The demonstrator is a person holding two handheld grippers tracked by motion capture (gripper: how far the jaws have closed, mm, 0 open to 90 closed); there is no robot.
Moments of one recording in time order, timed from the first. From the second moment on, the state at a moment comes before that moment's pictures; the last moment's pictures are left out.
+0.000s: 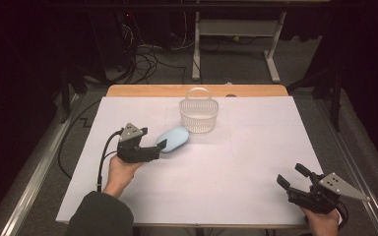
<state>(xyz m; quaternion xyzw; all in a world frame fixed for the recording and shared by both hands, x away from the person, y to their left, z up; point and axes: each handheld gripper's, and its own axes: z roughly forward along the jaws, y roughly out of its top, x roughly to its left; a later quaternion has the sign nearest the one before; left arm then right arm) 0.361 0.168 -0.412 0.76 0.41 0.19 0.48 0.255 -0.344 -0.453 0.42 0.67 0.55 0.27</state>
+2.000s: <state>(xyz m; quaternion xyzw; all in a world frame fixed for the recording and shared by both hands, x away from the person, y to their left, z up) 0.405 0.156 -0.420 0.87 0.42 0.12 0.23 0.254 -0.345 -0.453 0.42 0.68 0.54 0.27</state>
